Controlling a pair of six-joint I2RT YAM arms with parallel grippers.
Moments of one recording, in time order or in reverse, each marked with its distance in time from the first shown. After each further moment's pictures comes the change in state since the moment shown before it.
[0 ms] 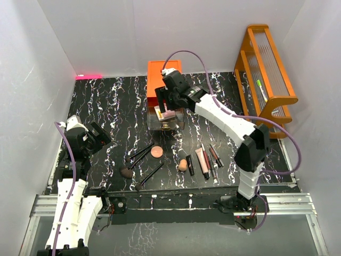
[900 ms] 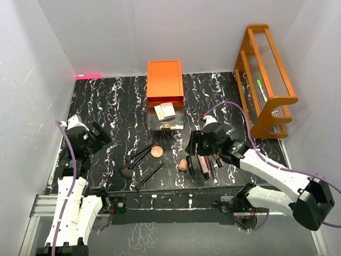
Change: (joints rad) left arm 0.000 0.023 0.000 0.000 0.006 0.000; right arm 0.000 -0.848 -1.146 0.395 -0.134 0.311
